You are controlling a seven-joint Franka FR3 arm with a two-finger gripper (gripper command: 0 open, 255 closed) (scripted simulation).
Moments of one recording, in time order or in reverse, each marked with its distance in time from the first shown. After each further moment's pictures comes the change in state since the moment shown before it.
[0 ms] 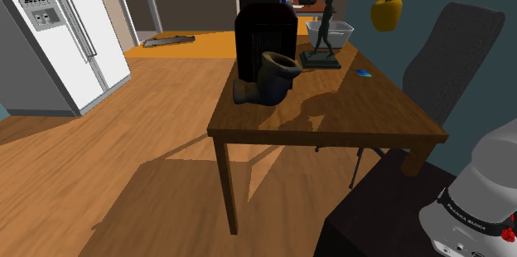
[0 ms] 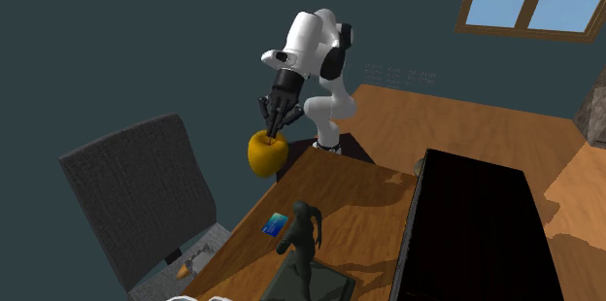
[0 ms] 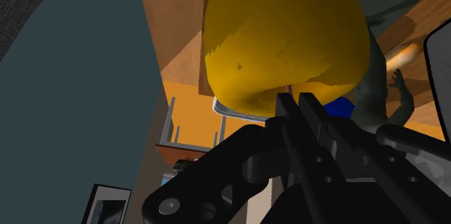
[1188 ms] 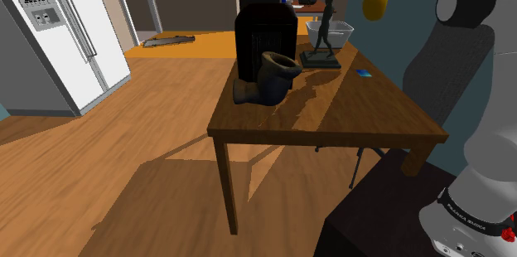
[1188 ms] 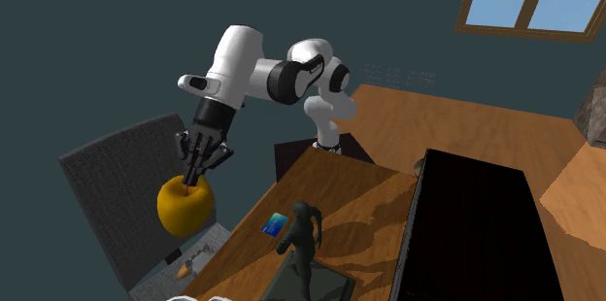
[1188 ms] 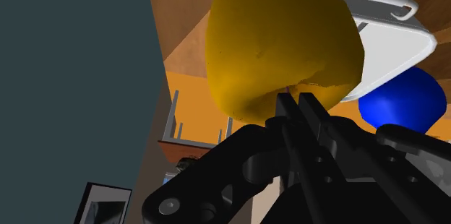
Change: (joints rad) arm -0.170 0.810 -0.125 0.950 0.563 -0.168 -0.409
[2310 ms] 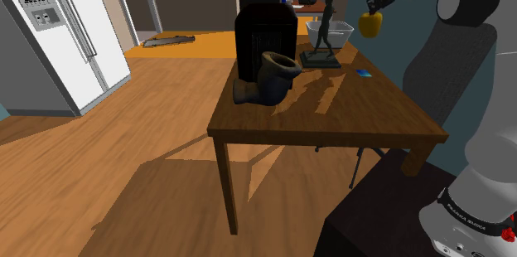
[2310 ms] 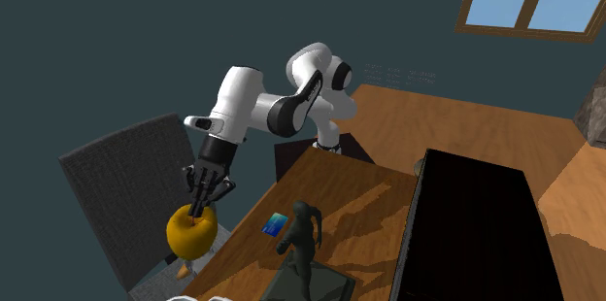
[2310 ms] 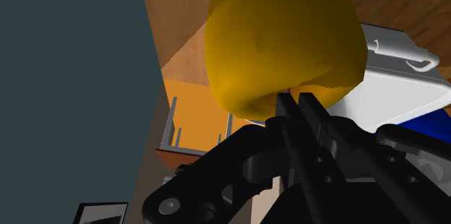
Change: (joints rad) arm 0.026 -0.022 0.014 -0.260 0.019 0.236 -0.040
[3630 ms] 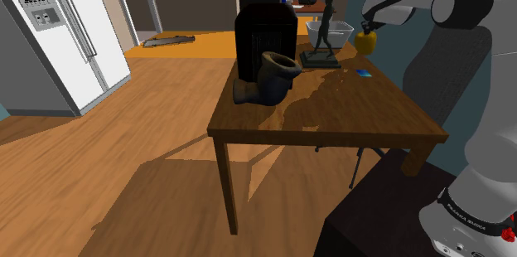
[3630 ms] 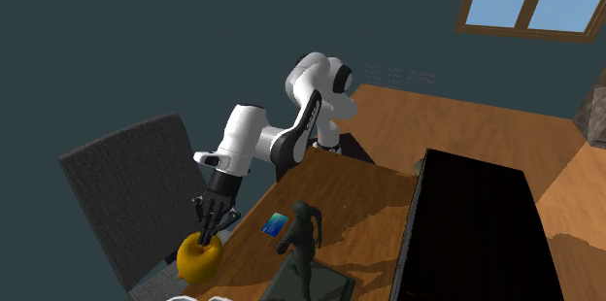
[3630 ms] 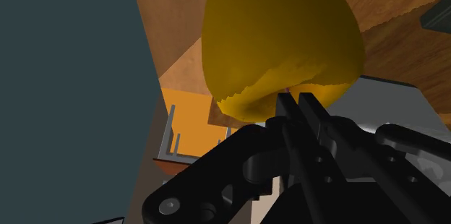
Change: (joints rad) arm -0.007 0.035 0.043 -0.191 0.056 0.227 -0.058
